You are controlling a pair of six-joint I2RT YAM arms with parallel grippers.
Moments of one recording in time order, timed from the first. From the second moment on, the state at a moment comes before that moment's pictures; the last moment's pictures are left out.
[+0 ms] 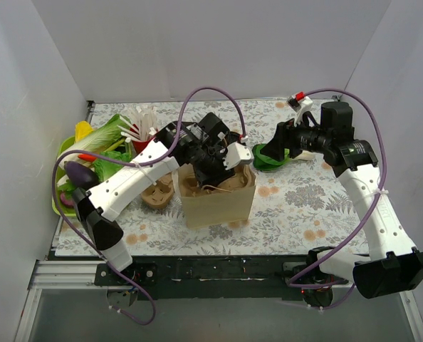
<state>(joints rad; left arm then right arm) -0.89 1.67 1.88 -1.29 0.21 0.42 0.23 1.18 1.32 -0.69 -0.66 0.03</state>
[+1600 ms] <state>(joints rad) -0.89 1.63 1.46 -1.09 0.18 0.42 0.23 1.14 1.29 -0.72 -0.60 -0.11</state>
